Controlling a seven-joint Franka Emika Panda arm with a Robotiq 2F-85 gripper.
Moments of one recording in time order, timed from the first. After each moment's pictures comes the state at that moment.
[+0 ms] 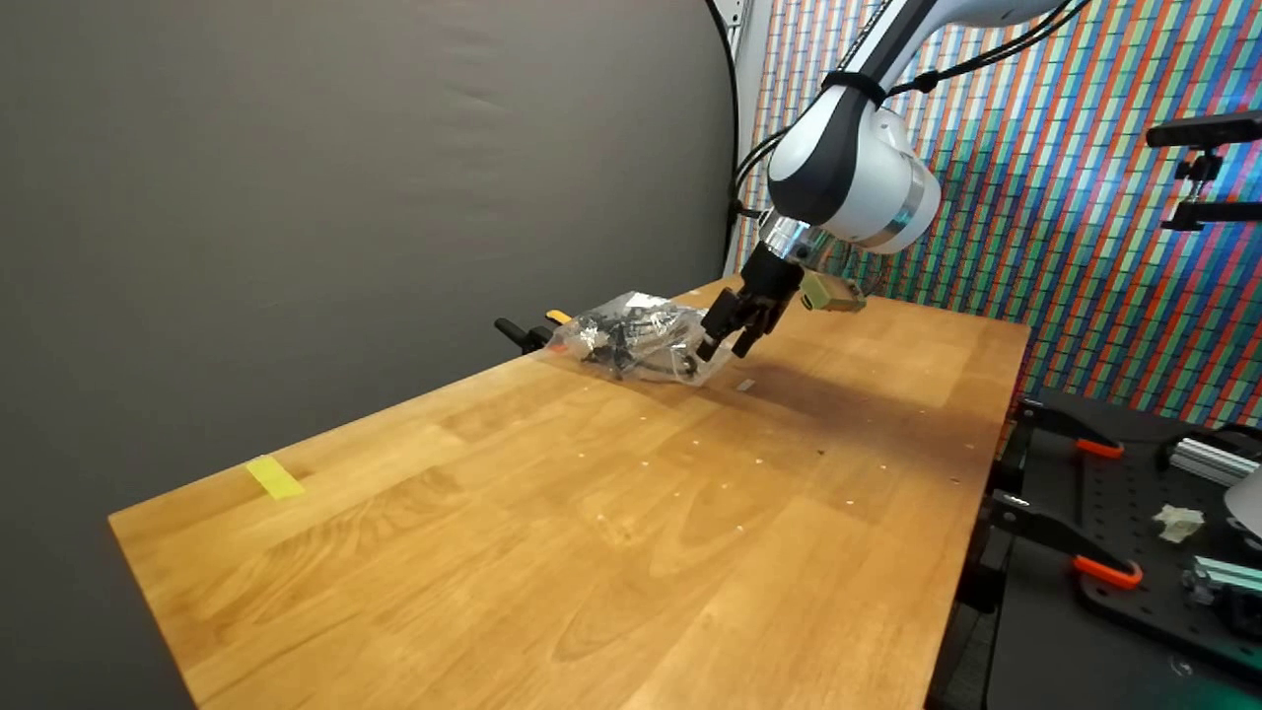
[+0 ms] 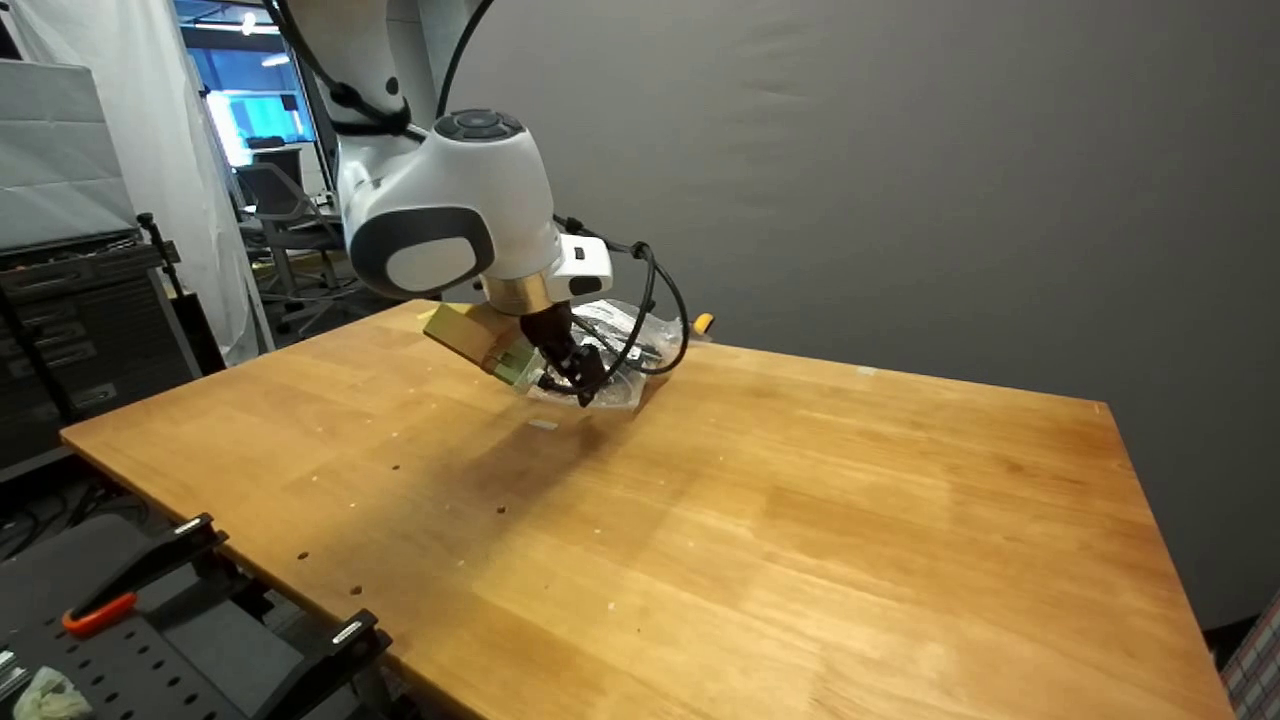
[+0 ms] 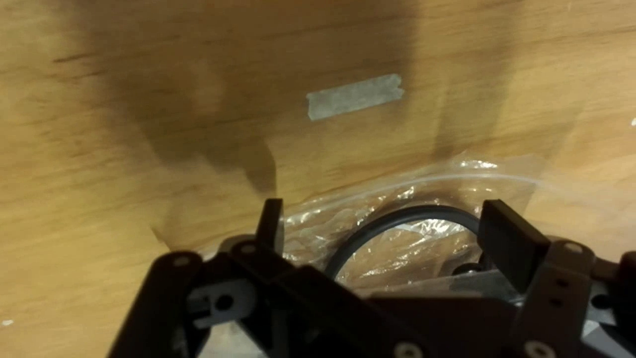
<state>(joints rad) -0.53 0.59 0.57 -2.37 0.47 3.28 -0.50</state>
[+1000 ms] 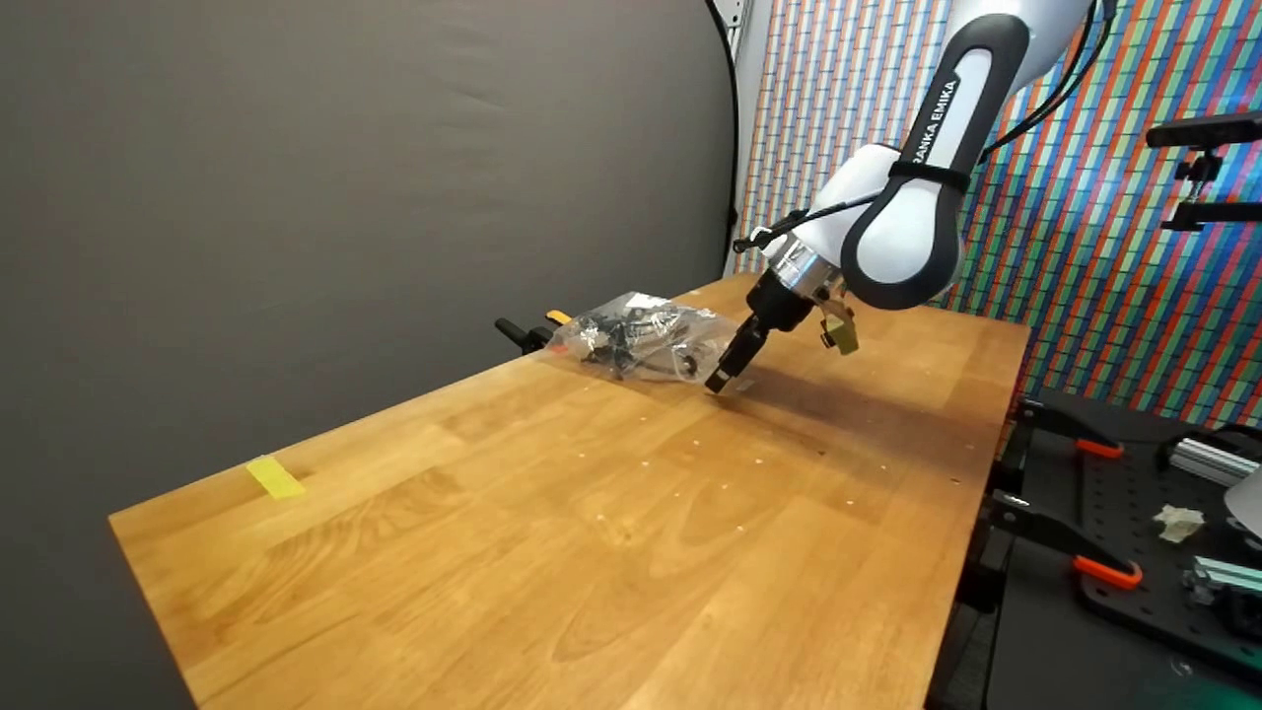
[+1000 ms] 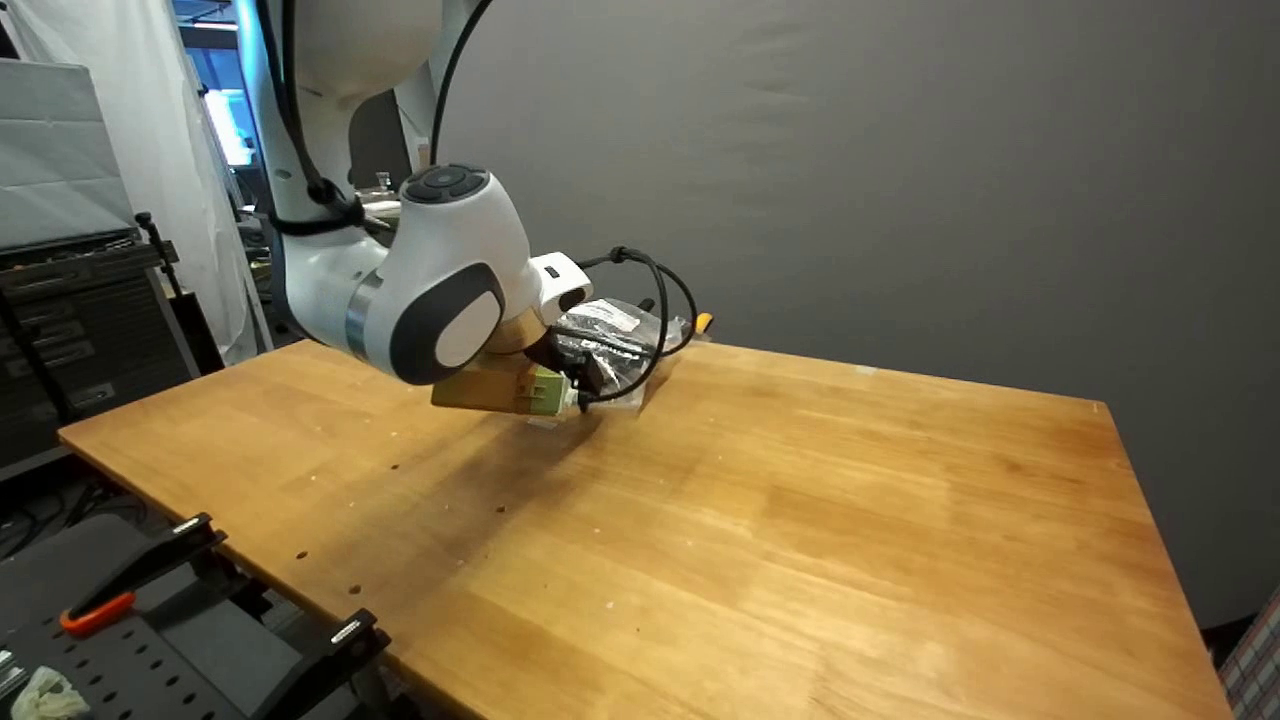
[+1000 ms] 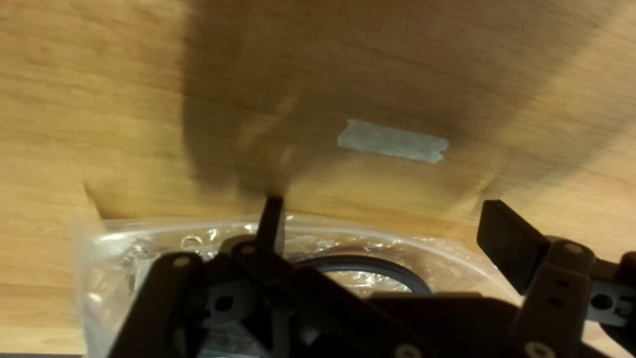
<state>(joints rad) -0.46 0.68 0.37 -2.42 -0.24 3.52 -0.35</state>
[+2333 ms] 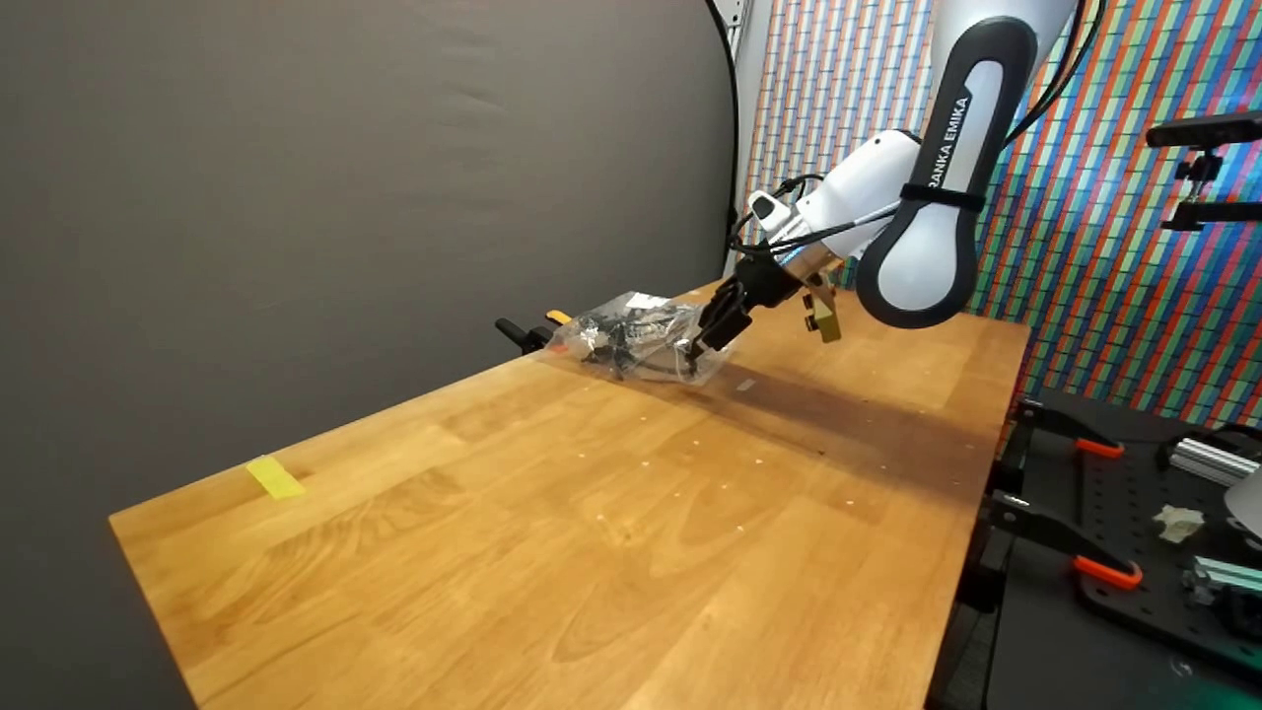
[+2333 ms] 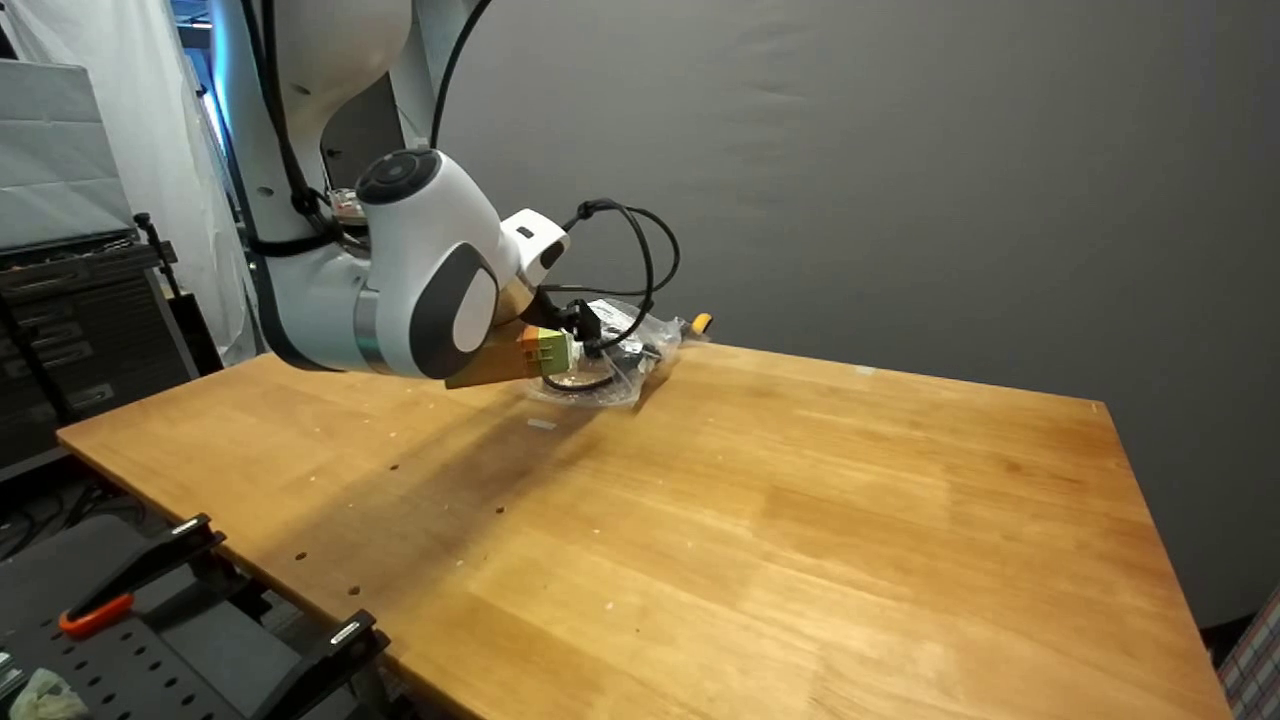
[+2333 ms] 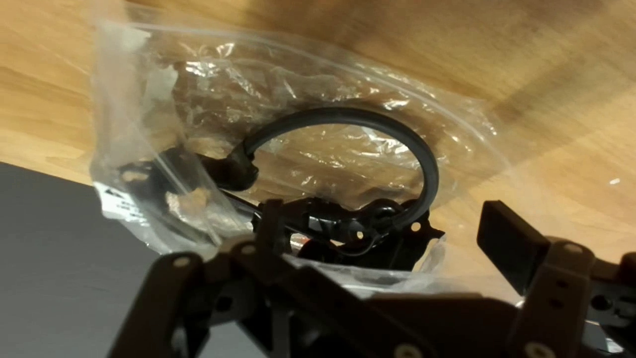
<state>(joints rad) -0.18 0.64 0.11 -2.41 -0.38 3.78 -0.26</state>
